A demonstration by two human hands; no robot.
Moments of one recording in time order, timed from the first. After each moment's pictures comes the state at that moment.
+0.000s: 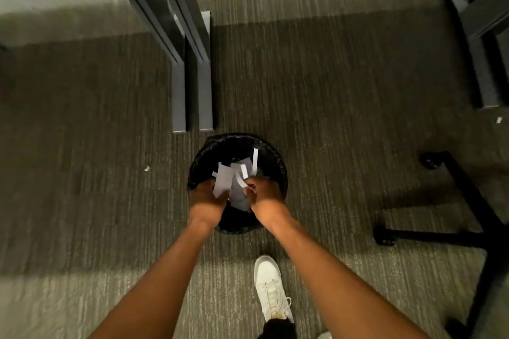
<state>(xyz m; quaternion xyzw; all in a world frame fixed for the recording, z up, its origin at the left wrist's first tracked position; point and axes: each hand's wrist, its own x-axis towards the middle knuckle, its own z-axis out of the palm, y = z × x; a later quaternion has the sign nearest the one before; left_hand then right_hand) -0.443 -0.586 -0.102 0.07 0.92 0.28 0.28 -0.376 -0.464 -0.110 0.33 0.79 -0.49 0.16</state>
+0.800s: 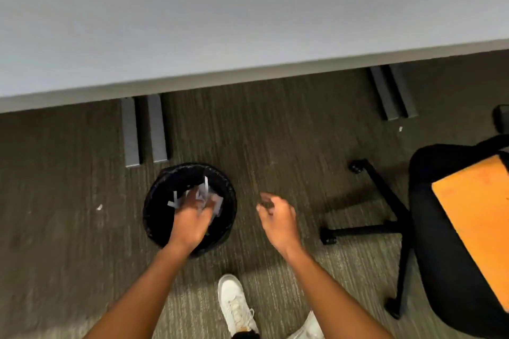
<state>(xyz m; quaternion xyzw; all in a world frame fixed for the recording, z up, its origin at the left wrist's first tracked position) -0.410 -0.520 -0.018 0.11 0.87 0.33 0.35 -0.271 -0.377 -0.016 0.48 0.73 -0.48 0.02</state>
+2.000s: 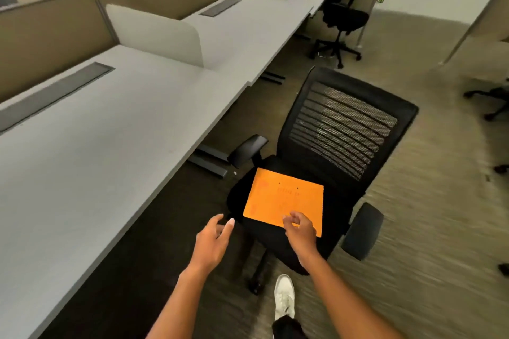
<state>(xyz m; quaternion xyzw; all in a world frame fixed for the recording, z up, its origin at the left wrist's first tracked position) -0.145 -0.223 0.331 0.52 0.66 0.27 0.47 0.072 -0.219 0.286 0.75 0.34 -0.44 -0.36</state>
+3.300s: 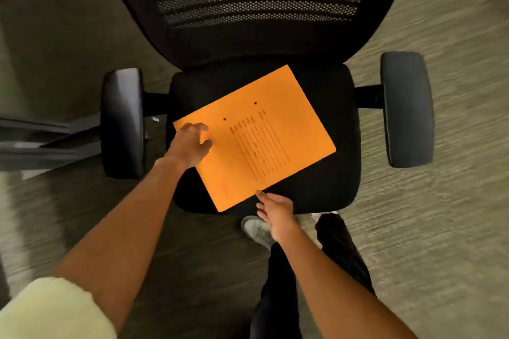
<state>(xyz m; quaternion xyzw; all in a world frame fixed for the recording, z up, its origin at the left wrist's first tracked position) 0.034 0.195 0.019 0.82 0.43 -0.24 0.29 0.055 -0.043 -0.033 0.63 -0.37 -0.53 -0.44</state>
